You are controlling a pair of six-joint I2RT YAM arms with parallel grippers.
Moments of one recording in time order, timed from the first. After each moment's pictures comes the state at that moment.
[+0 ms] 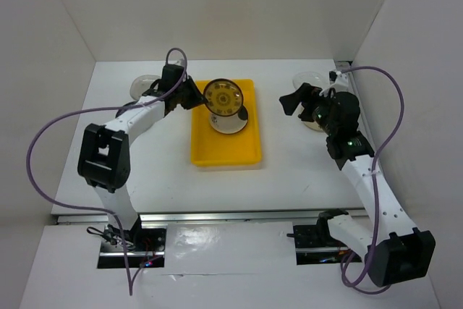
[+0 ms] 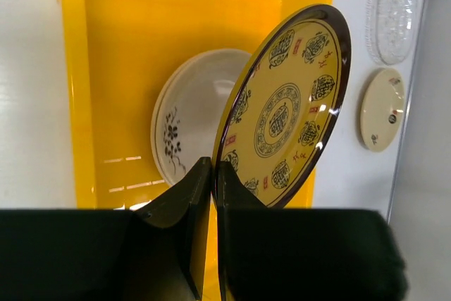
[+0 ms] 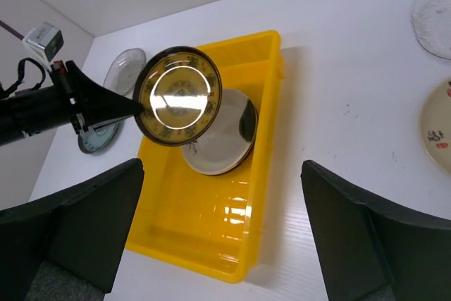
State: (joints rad) left arm -0.29 1.78 1.36 -0.23 0.19 -0.73; right arm 0.17 0.99 0.88 -0.08 -0.19 0.49
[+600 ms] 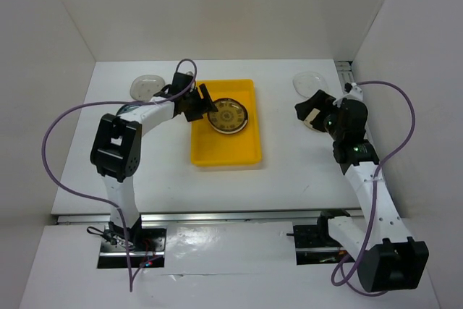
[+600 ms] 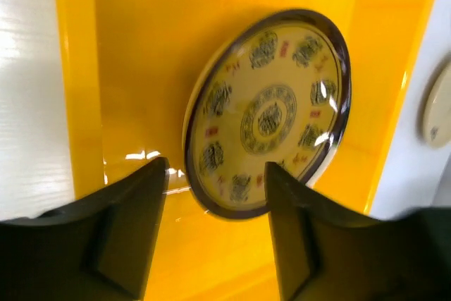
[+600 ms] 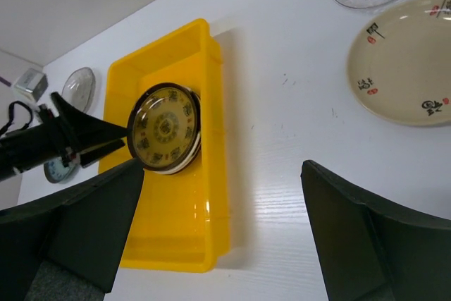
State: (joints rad) left arm -0.31 1.97 1.41 -0.27 0.19 -0.71; right arm 0.03 0.93 0.81 -0.19 -0.14 0.55
